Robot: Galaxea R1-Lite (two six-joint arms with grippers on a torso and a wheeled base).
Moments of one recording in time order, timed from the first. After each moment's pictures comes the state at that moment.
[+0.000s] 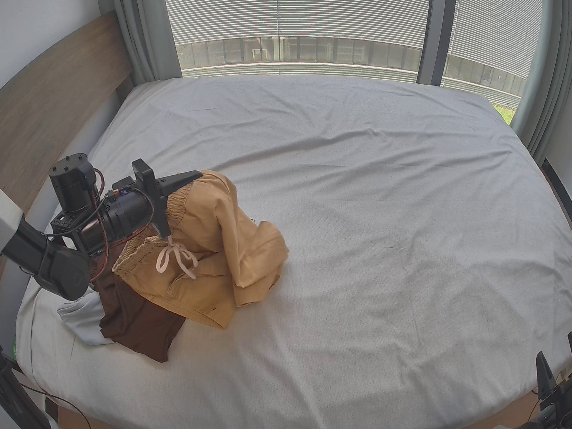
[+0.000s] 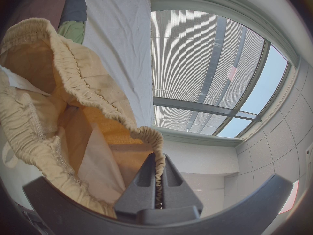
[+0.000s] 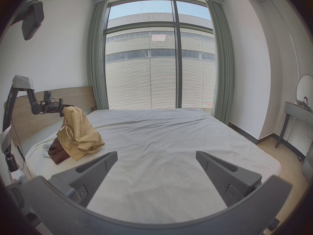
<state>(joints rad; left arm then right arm) -0.15 1.89 -0.80 -1.14 -0.65 -1.55 -0.01 0.02 -0.02 0.00 -0.01 0.02</state>
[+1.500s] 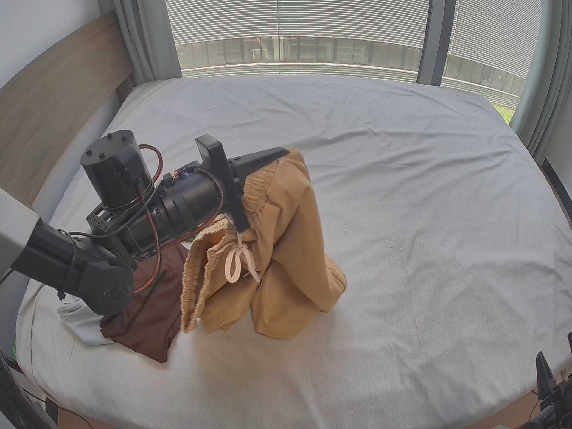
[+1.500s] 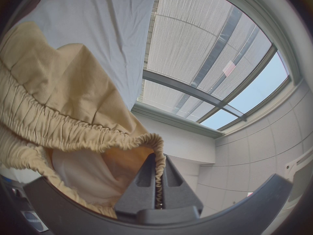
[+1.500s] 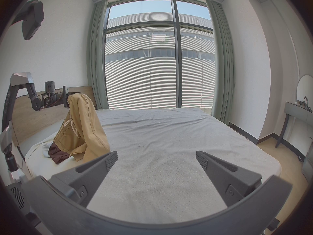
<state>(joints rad) -0.49 1.88 -0.90 -1.19 -0.53 -1.75 -0.01 0.02 -0.02 0.00 -0.01 0.02</state>
